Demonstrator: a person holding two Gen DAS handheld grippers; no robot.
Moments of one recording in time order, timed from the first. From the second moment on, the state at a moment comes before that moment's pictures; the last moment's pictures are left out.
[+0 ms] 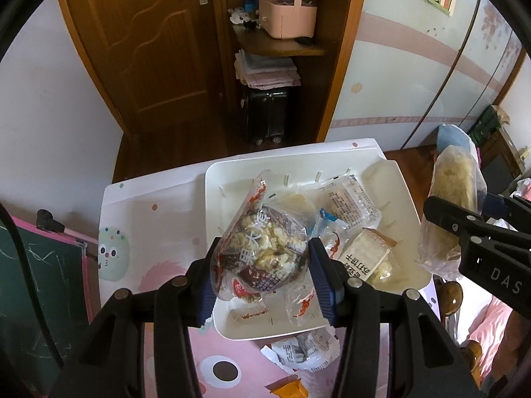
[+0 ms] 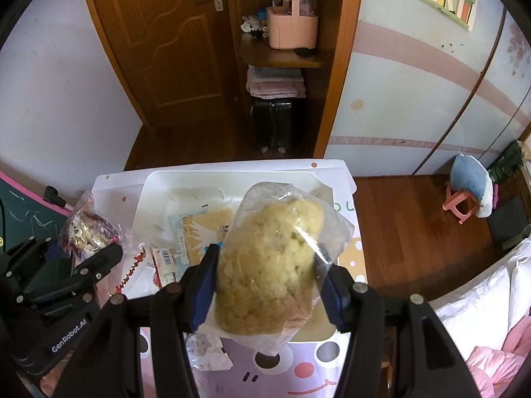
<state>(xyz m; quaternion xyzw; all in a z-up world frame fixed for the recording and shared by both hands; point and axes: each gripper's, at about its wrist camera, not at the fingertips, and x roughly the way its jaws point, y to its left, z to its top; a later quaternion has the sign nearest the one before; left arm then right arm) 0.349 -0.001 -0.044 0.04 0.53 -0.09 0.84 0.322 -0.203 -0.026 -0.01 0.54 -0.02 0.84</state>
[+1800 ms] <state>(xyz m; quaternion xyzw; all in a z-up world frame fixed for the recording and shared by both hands) 0.234 0.011 0.033 0.04 0.45 -0.07 0.89 0.233 -0.206 0.038 0.02 0.46 0.02 0.89</state>
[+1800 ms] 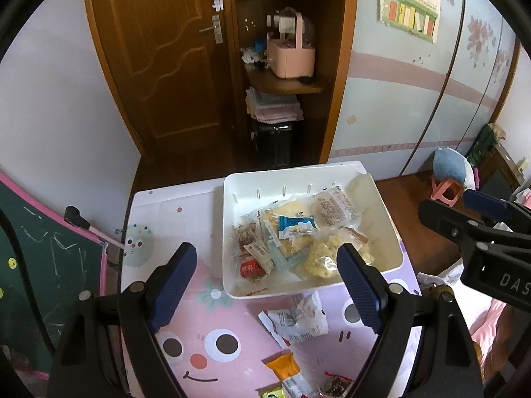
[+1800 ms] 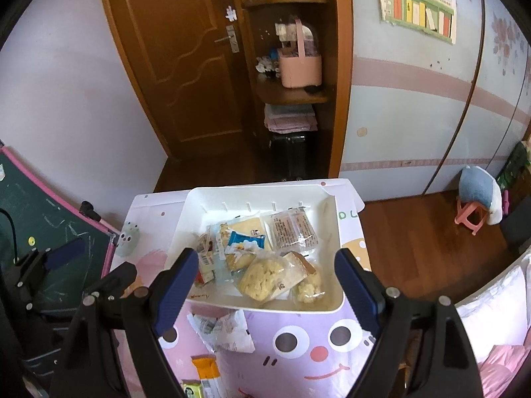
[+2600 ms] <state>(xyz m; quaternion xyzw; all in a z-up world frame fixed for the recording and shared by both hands) 0.106 0.017 0.008 0.04 0.46 -0.06 0.89 0.117 -0.201 0.013 -0.04 0.48 0.08 0.88</state>
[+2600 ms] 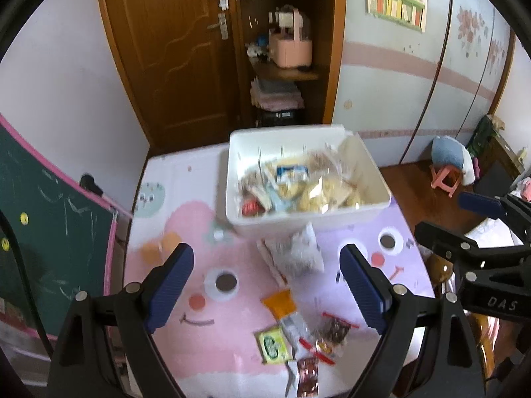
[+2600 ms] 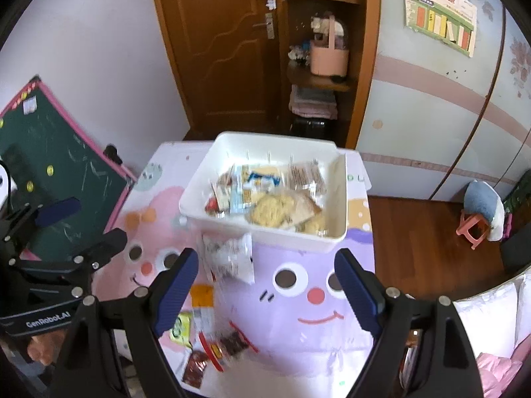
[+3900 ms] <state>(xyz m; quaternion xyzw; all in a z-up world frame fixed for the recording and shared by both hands) -0.002 -0.010 -0.248 0.01 0.62 -0.04 0.78 0.060 -0.142 -0.237 -0.19 0.61 0.21 0.74</state>
